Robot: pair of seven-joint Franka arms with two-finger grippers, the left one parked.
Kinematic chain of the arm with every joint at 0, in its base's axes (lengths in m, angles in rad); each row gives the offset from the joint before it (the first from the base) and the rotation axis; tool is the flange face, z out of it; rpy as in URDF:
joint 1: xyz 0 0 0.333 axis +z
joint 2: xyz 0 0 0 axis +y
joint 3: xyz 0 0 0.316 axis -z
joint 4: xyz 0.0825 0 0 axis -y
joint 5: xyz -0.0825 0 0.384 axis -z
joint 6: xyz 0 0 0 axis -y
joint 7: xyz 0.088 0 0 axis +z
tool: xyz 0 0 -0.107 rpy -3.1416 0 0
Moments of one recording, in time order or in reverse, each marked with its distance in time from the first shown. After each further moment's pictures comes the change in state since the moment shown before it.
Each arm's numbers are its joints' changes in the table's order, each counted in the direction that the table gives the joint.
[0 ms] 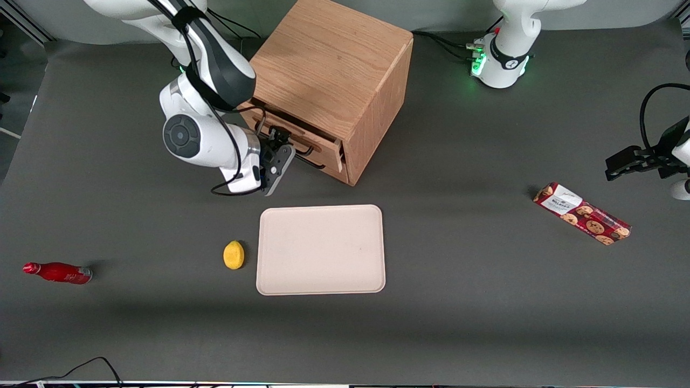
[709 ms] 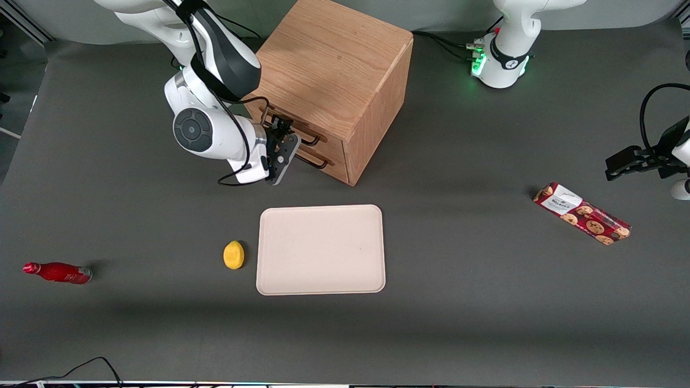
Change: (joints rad) arm 0.027 -0.037 -0.012 -0.019 -0.024 -0.080 0.000
